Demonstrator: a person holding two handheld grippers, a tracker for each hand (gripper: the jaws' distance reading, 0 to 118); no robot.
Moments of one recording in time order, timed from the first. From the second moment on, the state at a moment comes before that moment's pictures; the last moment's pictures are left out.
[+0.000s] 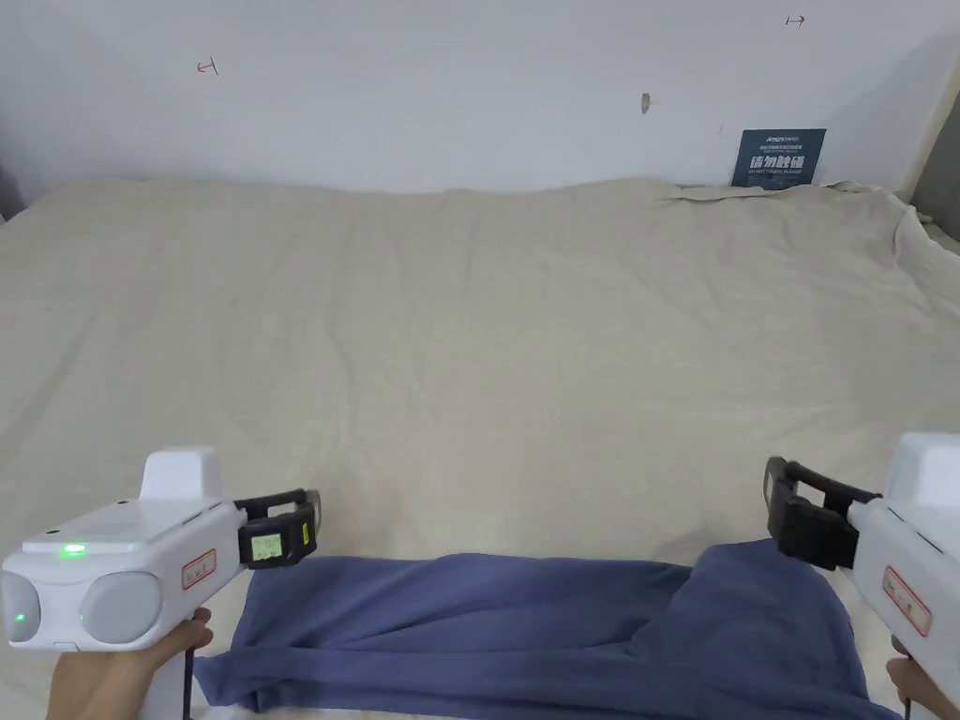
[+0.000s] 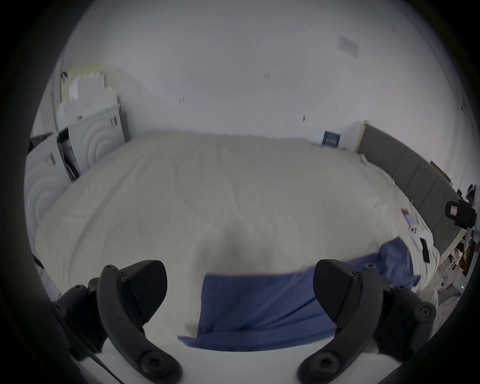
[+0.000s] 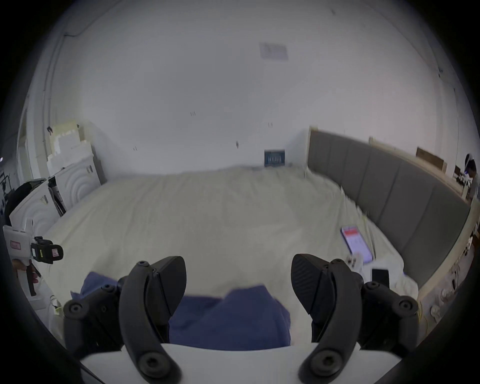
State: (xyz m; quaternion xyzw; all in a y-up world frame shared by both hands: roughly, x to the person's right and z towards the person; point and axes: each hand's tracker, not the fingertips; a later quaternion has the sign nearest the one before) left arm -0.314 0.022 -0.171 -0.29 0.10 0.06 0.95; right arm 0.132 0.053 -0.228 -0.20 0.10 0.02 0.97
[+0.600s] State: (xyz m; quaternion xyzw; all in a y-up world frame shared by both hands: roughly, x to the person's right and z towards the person) left arm -0.250 0.035 -0.163 -0.10 0.10 -0.01 0.99; right arm 0.099 0.059 -0.211 -0.10 0.08 0.04 0.99
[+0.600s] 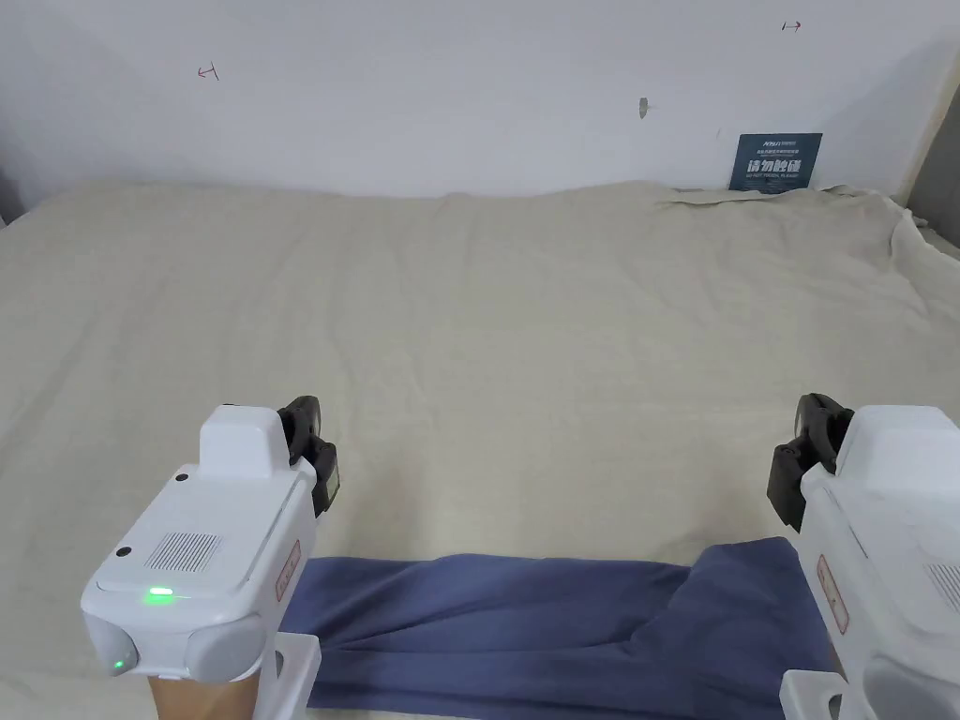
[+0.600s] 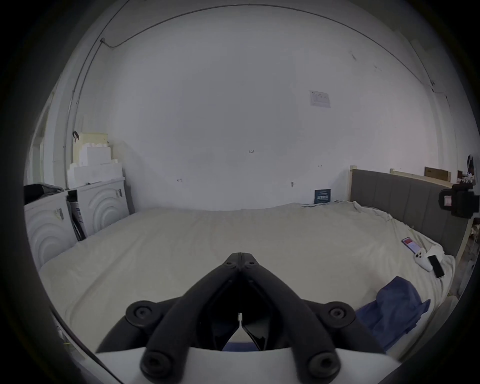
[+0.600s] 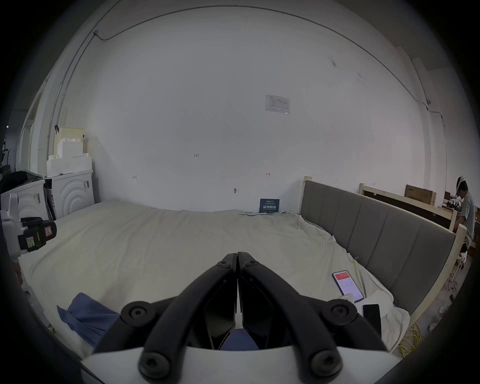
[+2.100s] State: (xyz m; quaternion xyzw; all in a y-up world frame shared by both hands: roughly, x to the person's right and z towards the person) left arm -0.409 -0.118 -0.216 -0.52 0.04 0.17 0.84; right arm 0.119 0.037 -0.232 -0.17 0.07 0.07 0.98
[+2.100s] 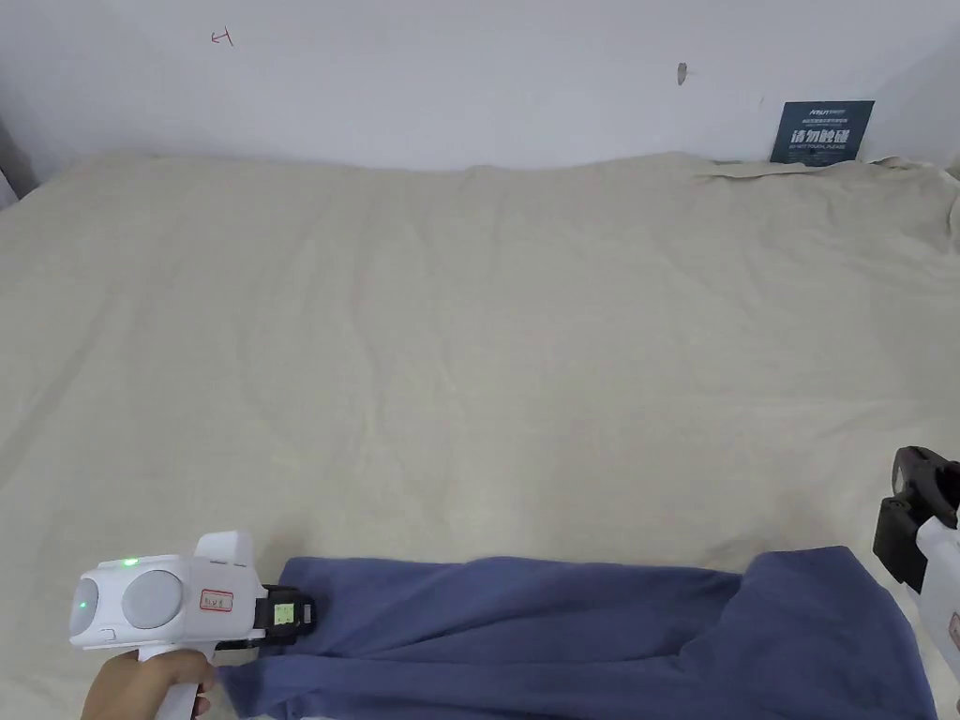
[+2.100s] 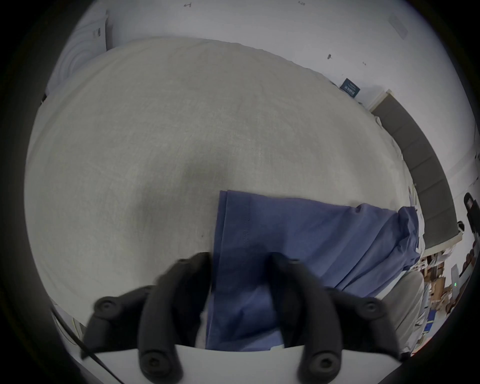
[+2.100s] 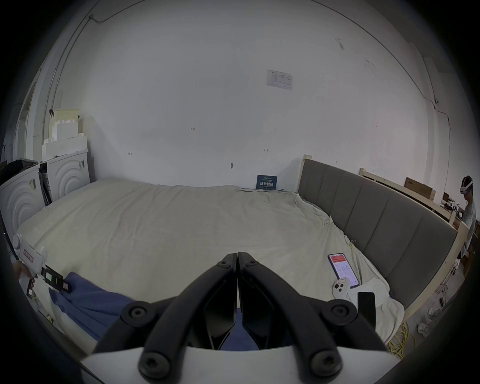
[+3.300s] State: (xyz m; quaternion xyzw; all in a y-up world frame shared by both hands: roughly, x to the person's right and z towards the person) left arm -0.381 0.002 -0.197 -0.50 0.02 0.20 0.84; right arm 0.128 0.051 -0.225 -0.15 0.09 0.05 0.98
